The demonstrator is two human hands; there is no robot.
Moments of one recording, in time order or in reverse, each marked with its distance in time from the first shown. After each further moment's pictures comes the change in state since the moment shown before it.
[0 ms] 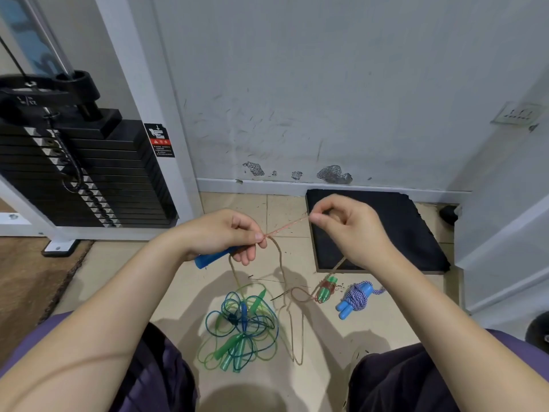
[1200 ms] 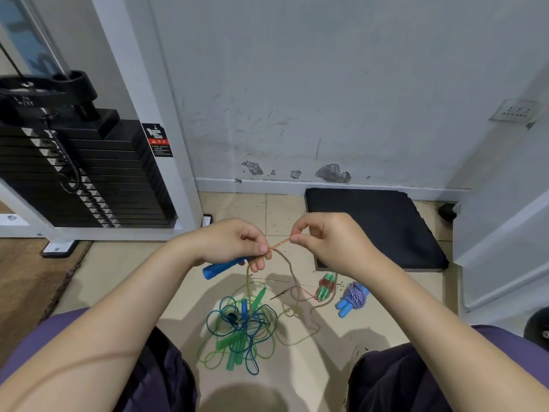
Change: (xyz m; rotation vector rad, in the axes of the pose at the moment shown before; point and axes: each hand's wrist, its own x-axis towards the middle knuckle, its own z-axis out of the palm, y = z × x) left_hand 0.010 -0.009 0.012 0.160 -0.049 -0.011; right_hand -0.007 -0.011 0.015 -0.319 -0.190 -0.093
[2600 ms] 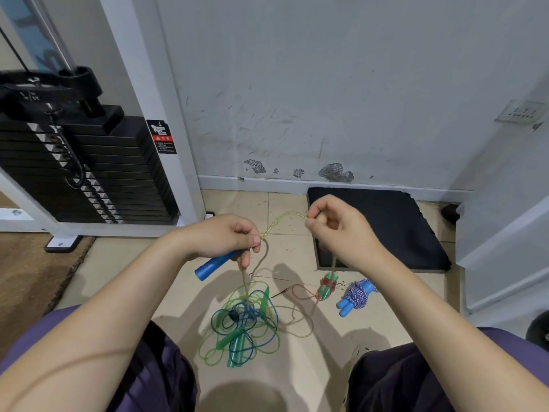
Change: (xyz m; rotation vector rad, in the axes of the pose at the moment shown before) left_hand -0.008 -0.004 -0.009 0.045 0.052 -0.033; right_hand 0.002 0.015 0.003 0.460 0.106 0.123
